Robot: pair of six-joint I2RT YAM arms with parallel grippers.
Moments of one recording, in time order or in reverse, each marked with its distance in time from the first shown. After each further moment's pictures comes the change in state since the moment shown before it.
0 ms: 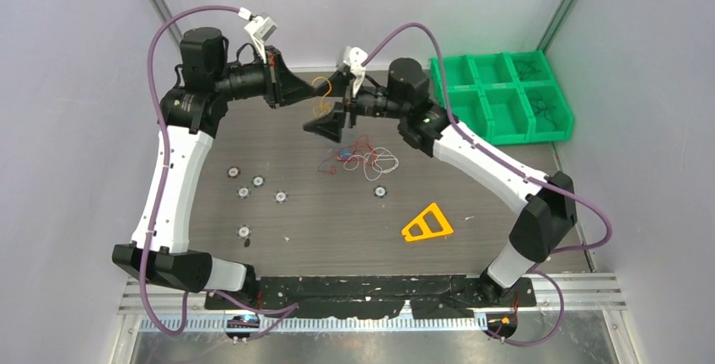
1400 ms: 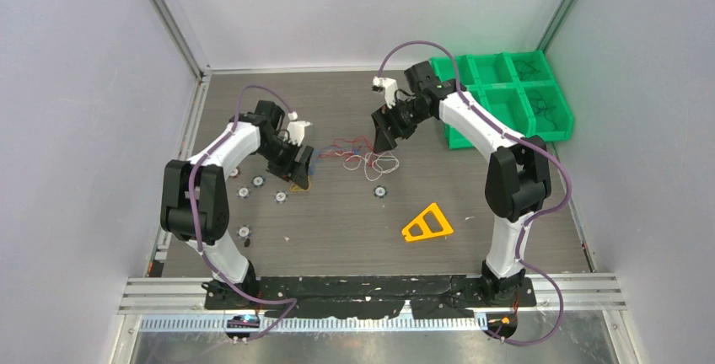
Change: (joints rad) left arm 0.001 0.317 -0.498 -0.188 -0.475 0.423; right arm -0.294 0.308 0.163 -0.930 0.120 -0.293
